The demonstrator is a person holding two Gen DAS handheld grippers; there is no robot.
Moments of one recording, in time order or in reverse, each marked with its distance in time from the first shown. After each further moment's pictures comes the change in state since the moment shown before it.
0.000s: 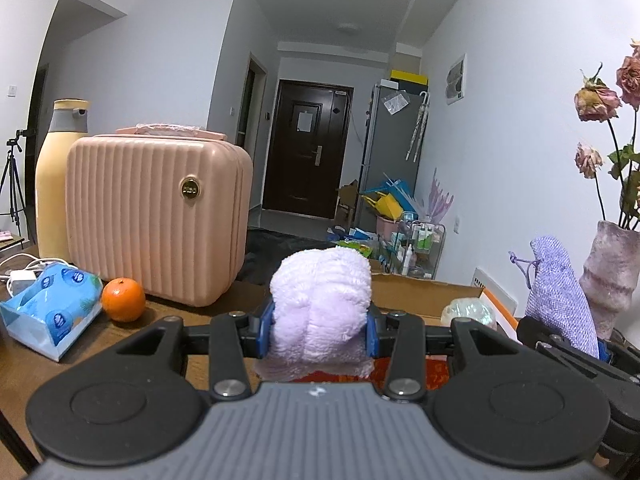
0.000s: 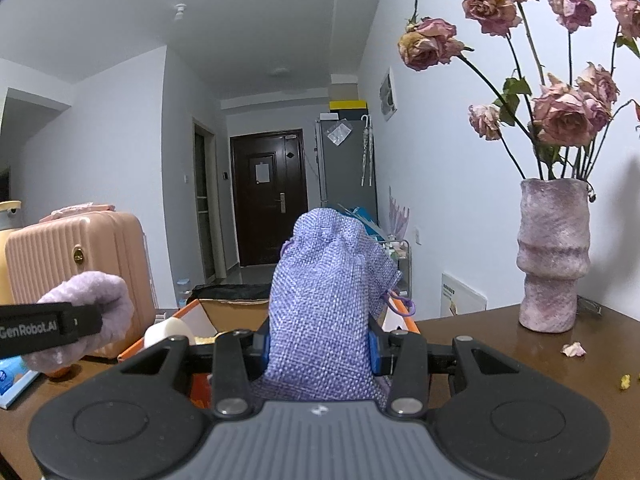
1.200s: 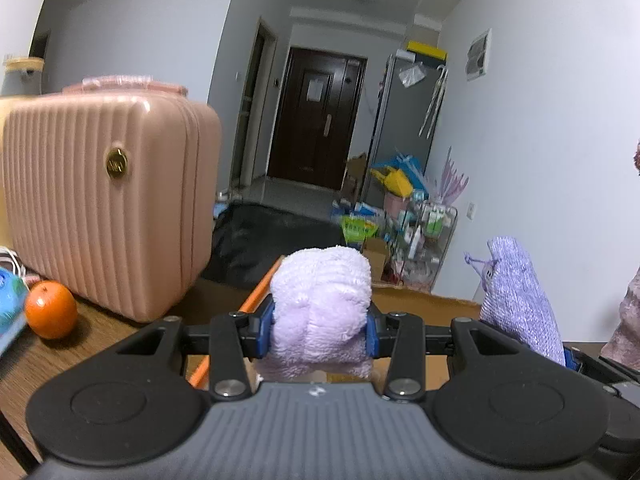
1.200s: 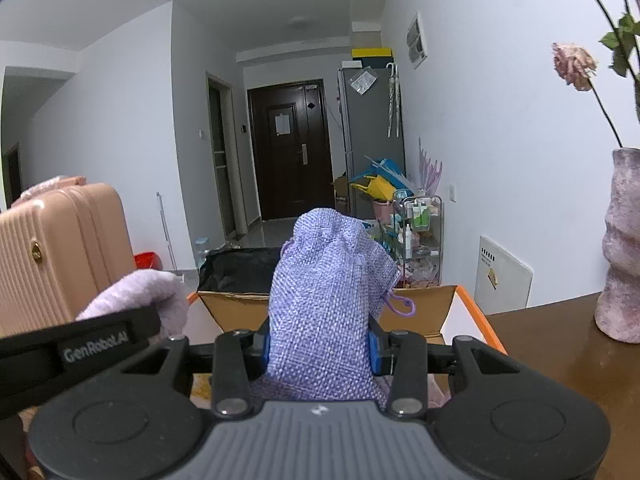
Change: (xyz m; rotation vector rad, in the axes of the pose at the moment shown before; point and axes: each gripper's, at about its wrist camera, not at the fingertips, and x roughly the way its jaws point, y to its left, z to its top) left arm 0.137 -0.015 0.027 -0.050 0.087 0.017; right arm 0.145 0.019 0.028 0.001 0.170 0.073
